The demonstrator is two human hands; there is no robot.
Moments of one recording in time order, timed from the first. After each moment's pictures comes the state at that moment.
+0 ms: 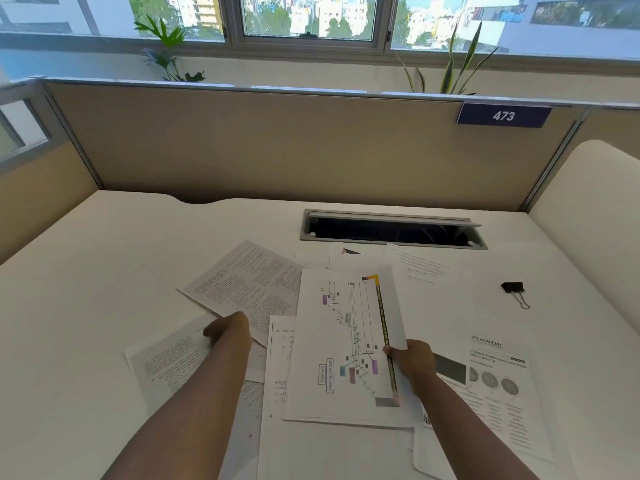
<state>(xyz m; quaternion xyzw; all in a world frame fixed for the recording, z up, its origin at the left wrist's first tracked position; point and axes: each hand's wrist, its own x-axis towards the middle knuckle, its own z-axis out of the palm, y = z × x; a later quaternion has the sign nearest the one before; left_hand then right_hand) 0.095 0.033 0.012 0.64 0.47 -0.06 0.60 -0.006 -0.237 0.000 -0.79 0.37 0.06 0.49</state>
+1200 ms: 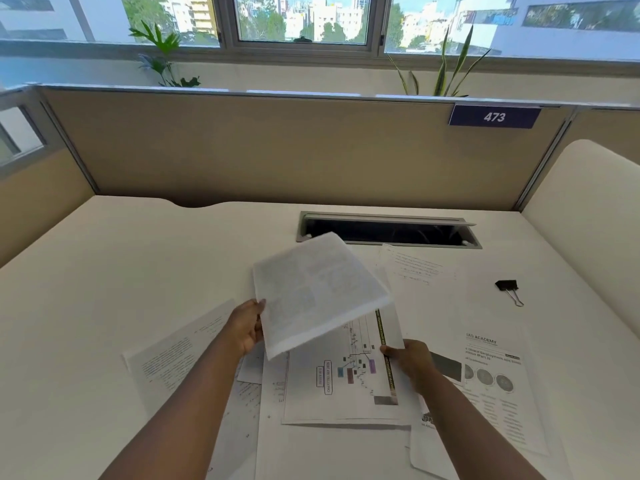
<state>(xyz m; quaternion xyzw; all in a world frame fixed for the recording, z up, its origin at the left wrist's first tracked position) 0.073 0.018 0.047 0.61 0.25 -0.19 0.73 -0.008 -0.246 0.002 -0.76 0.37 0.09 0.53</state>
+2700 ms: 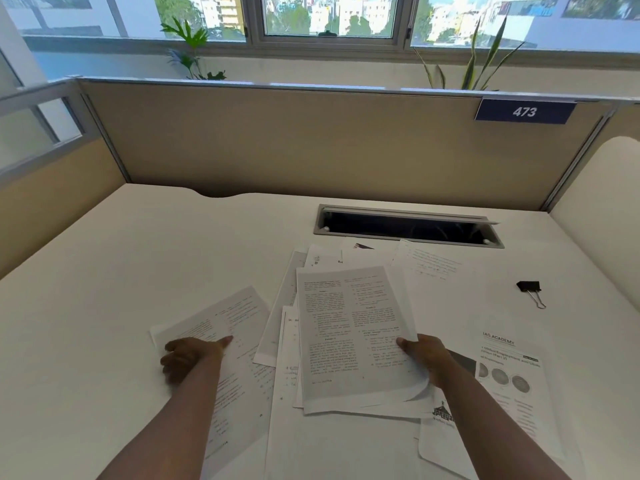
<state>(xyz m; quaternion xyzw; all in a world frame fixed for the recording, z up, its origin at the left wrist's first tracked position) 0.045 0.097 -0.016 0.79 0.50 -0.06 0.34 -0.007 -0.258 0.000 -0.72 0.34 0.13 0.59</state>
